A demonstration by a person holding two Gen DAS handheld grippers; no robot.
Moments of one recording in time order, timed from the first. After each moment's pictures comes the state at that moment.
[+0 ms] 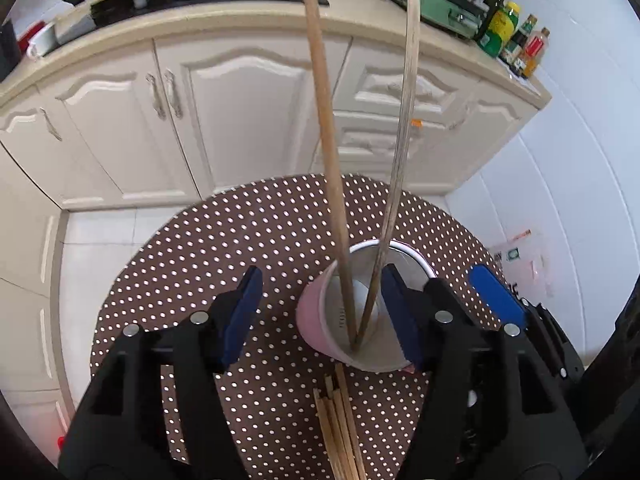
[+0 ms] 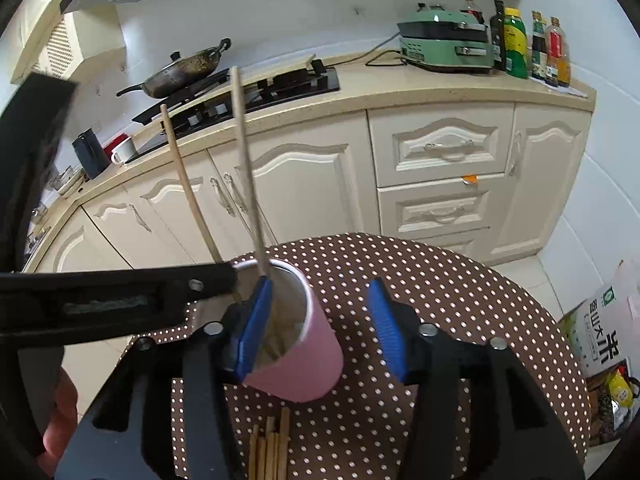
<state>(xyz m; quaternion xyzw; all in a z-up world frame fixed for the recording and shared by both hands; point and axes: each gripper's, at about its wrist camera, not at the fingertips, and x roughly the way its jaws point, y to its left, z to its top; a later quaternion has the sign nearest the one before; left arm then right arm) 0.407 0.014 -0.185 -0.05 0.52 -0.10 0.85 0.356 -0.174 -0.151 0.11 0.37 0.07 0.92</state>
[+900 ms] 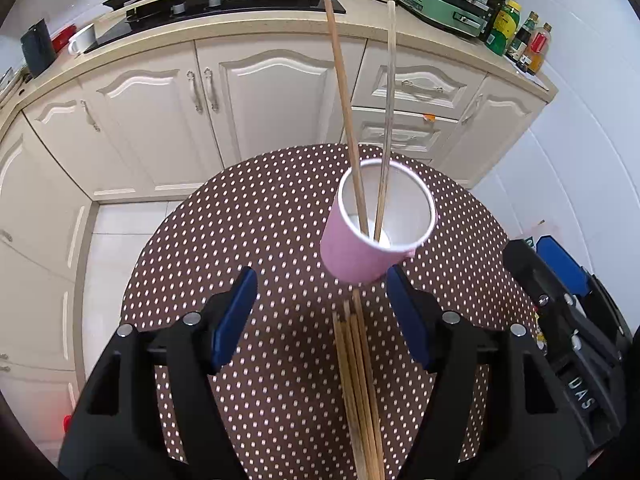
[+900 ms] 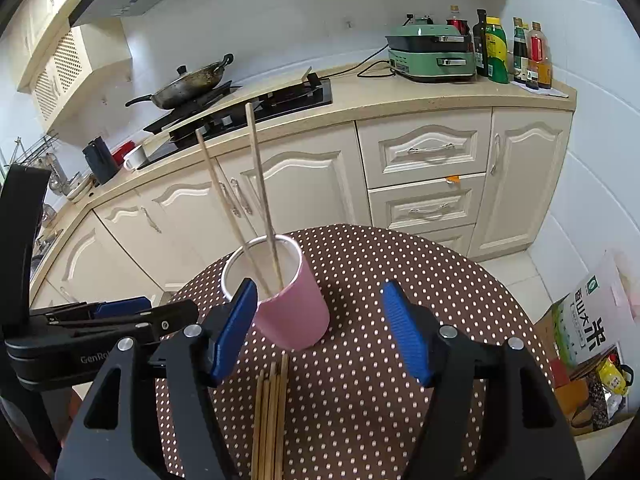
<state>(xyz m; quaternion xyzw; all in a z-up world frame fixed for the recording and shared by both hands) 0.319 0.027 -0.160 -0.03 0.51 -0.06 0.86 0.288 -0.193 -0.110 0.11 0.37 0.08 0.92</state>
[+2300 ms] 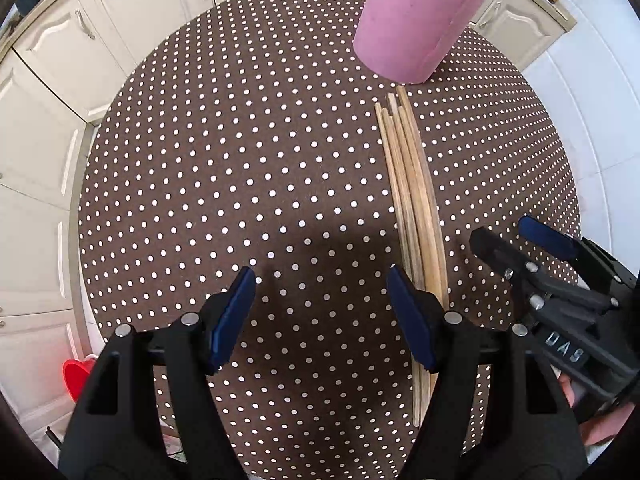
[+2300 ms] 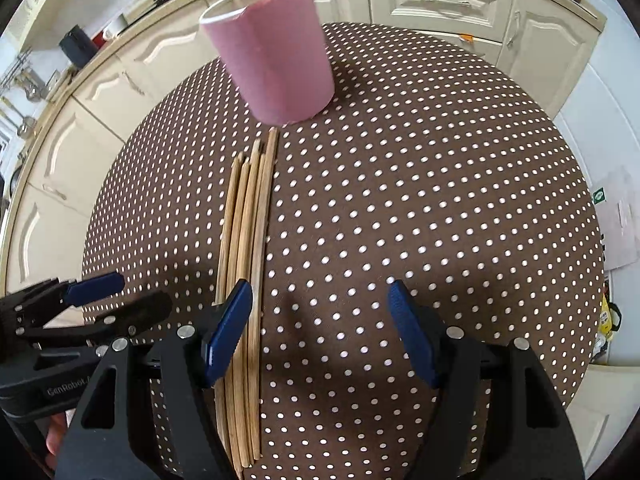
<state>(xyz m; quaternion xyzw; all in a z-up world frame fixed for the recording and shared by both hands) 0.235 0.064 -0.265 -0.03 0.64 -0.06 0.77 0.241 -0.144 -0.219 0.06 0.58 0.09 0.81</state>
